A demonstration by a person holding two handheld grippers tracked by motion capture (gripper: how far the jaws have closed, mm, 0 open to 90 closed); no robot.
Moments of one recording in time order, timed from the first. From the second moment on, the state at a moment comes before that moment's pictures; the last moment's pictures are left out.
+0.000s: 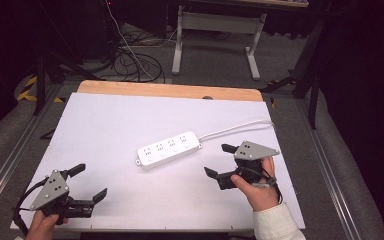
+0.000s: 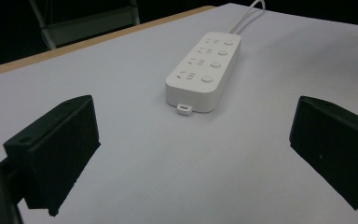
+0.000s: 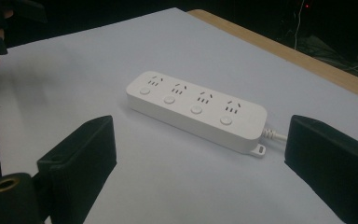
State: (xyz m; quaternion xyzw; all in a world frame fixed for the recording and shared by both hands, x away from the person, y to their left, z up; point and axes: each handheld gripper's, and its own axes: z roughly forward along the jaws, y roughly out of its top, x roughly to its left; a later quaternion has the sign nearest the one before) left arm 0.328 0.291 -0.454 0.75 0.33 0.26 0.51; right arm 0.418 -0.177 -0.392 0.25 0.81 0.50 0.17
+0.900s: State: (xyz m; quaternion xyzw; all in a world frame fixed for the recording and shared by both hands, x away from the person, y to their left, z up) left arm 0.327 0.291 -0.455 0.75 0.32 0.26 0.52; right arm 0.397 -0.229 -0.468 0.29 0.80 0.50 0.15
